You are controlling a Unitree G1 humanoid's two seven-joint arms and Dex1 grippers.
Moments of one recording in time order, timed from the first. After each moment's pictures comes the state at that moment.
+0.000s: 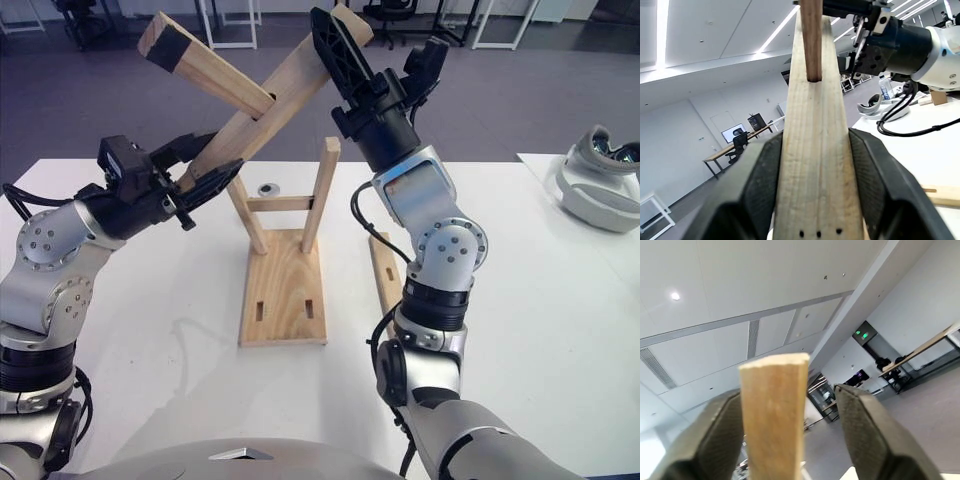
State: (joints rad) left arm -0.36 0.52 0.04 -0.47 -0.46 0.27 -0.69; right arm -0.70 -0.09 -0.27 -0.25 1.38 0.66 0.01
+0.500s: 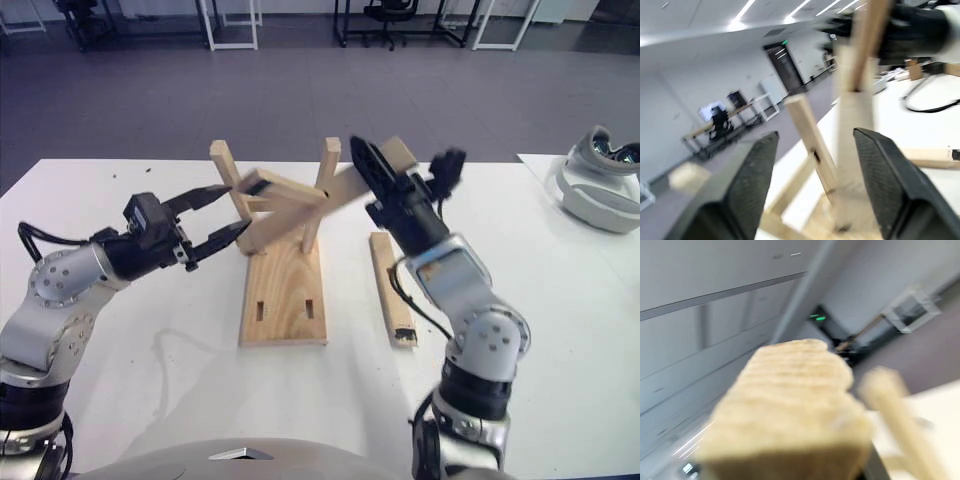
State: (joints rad) left arm -0.10 0.54 0.01 -0.53 -0.42 0.25 -0.68; right arm -0.18 -0.20 -0.32 -0.53 1.49 0.70 -0.12
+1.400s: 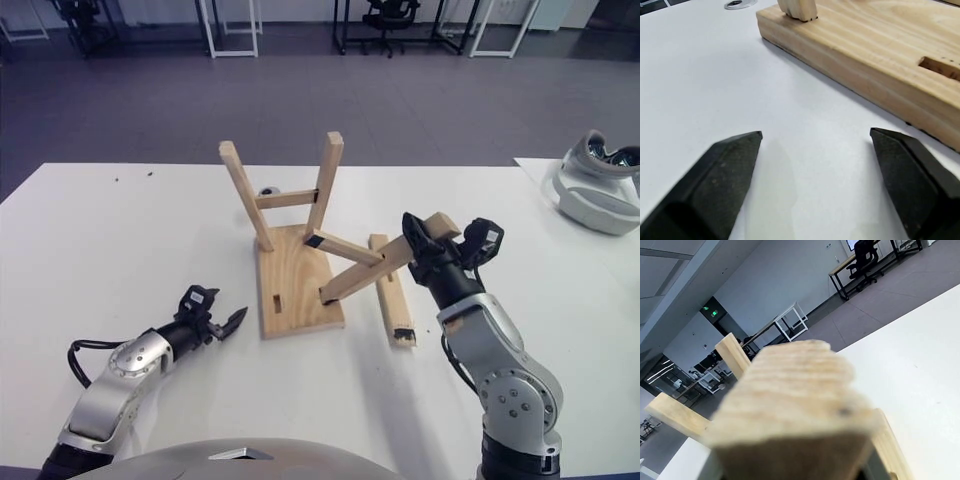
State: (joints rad) left arm 0.18 0.34 -0.19 -0.29 -0.11 0.45 -0.38; right arm 0.08 -0.35 -0.30 -0.62 1.19 0.61 -0.26
